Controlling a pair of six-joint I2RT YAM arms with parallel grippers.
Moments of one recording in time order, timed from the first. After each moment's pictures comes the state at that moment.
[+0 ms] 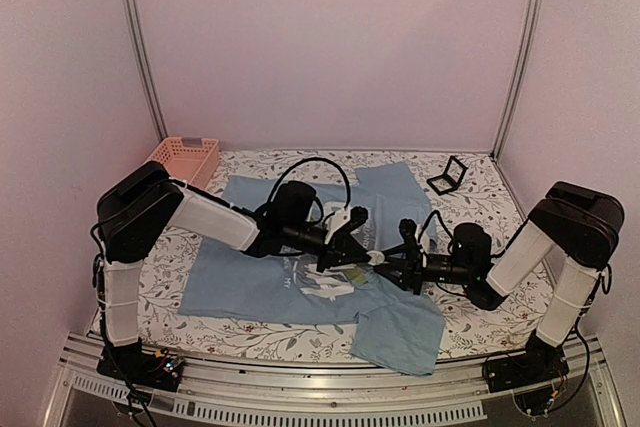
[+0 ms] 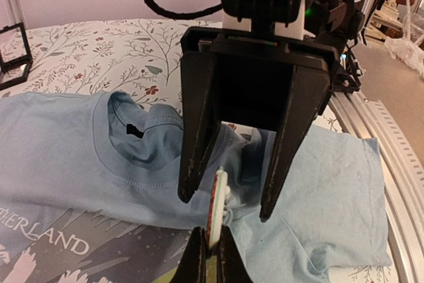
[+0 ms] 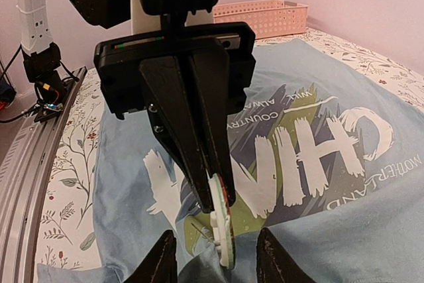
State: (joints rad) left arm -0.85 2.08 1.15 0.44 0.75 0.25; right arm 0.65 1.78 0.35 1.21 -0.57 0.01
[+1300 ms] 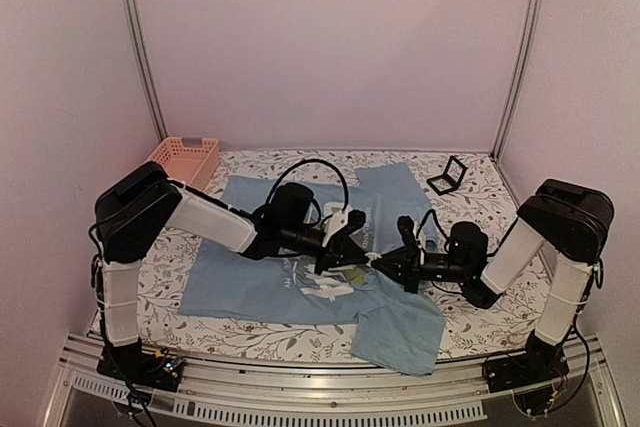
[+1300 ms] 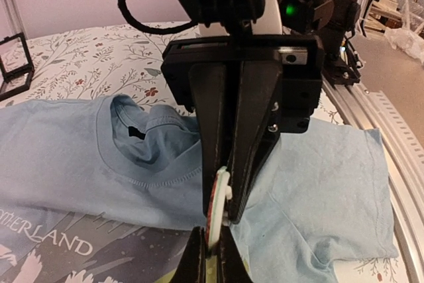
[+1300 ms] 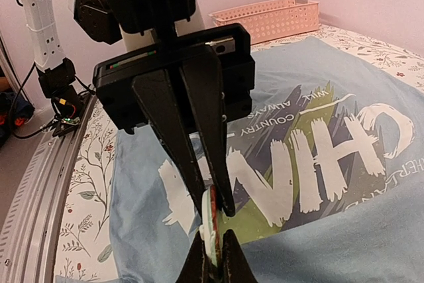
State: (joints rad) left arm -0.85 2.07 1.13 0.45 0.75 0.30; right arm 0.64 1.85 0.38 1.28 -0.62 0.11
